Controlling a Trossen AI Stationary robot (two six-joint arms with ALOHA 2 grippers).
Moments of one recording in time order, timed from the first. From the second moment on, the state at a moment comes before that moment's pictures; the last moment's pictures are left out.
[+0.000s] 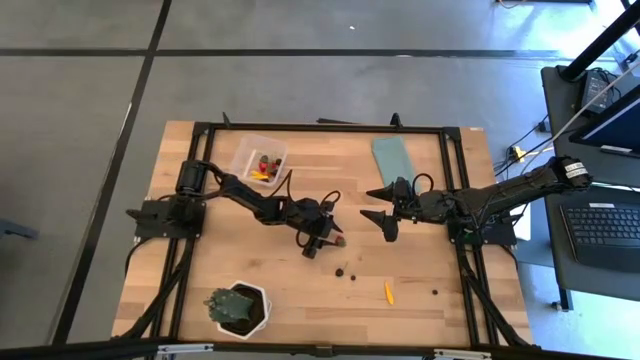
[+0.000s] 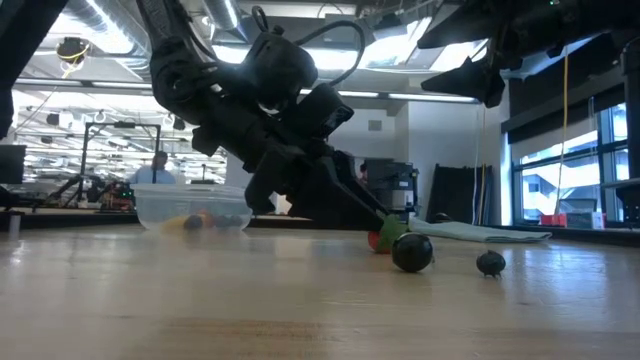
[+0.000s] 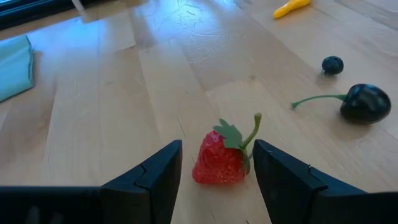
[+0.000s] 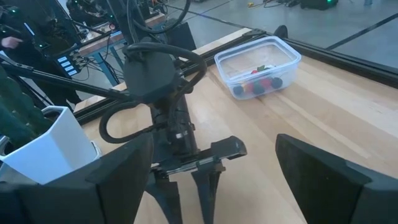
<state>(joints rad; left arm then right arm) -0.02 2.02 0.90 0.61 0.17 0.30 0.23 1.03 0.50 0.27 0.44 0.47</state>
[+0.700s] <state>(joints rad) -0.02 2.02 0.90 0.60 0.17 0.13 0.23 1.03 0.50 0.27 0.44 0.47</state>
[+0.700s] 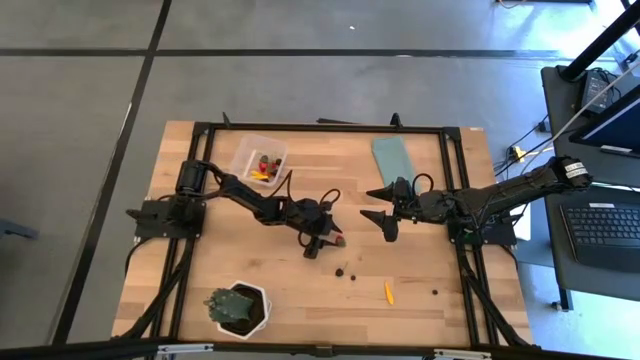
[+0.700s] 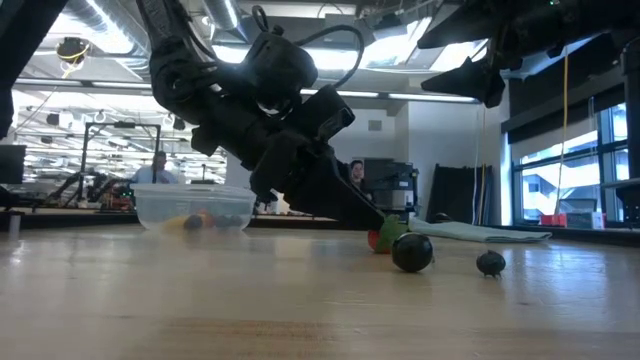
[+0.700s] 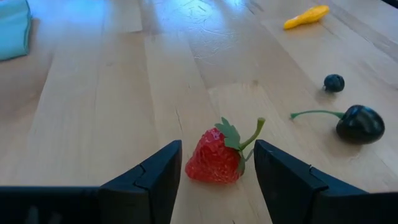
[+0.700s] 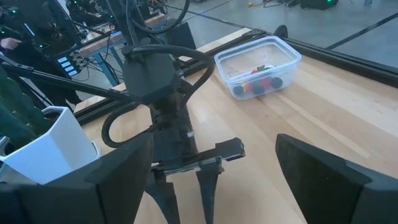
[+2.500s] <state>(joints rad) -0.04 2.09 1.00 0.49 0.16 0.12 0.23 1.03 0.50 0.27 0.44 0.47</state>
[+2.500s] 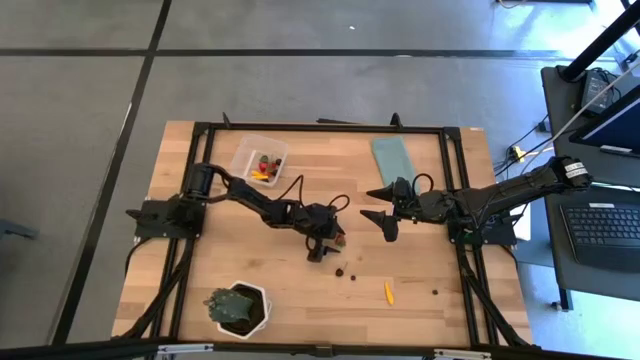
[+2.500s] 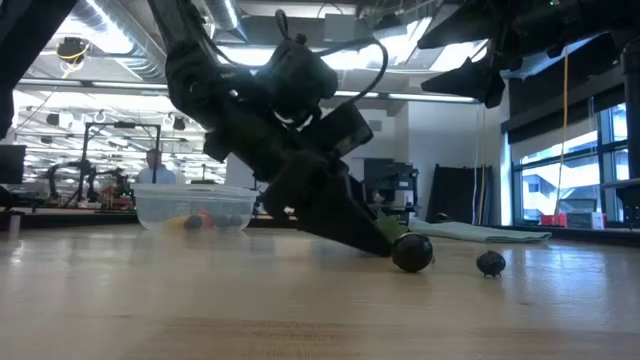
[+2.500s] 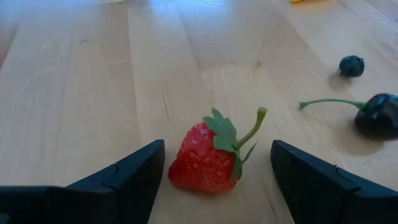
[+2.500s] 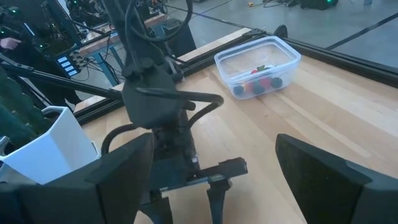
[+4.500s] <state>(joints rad) 0.14 1.59 1.00 0.21 0.01 0.12 0.23 1.03 0.50 0.26 0.44 0.49</state>
